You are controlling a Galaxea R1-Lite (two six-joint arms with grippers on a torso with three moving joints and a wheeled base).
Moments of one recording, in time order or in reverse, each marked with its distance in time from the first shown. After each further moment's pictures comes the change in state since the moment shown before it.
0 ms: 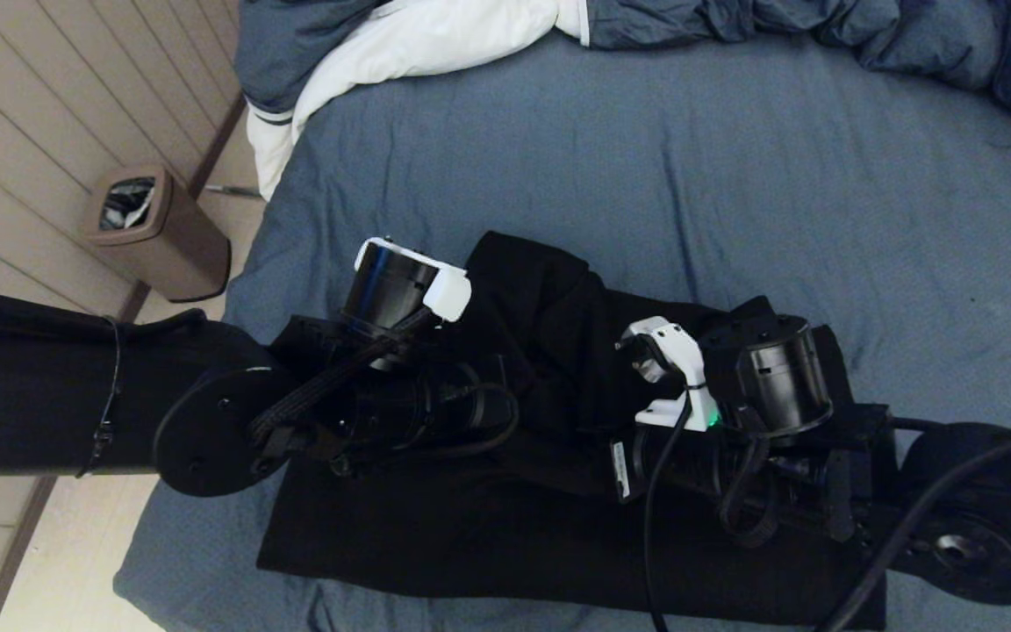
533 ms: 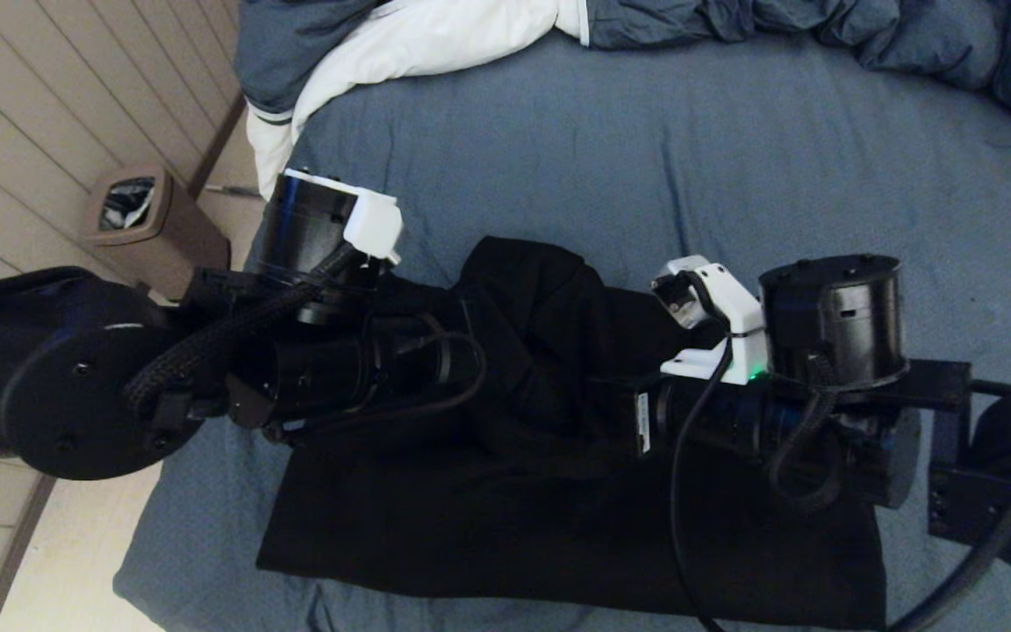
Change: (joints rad) left arm 0.028 -0.125 -0.010 0.002 -0.009 0.009; right arm -0.005 -0.109 -0.070 0.036 -0.011 -0.020
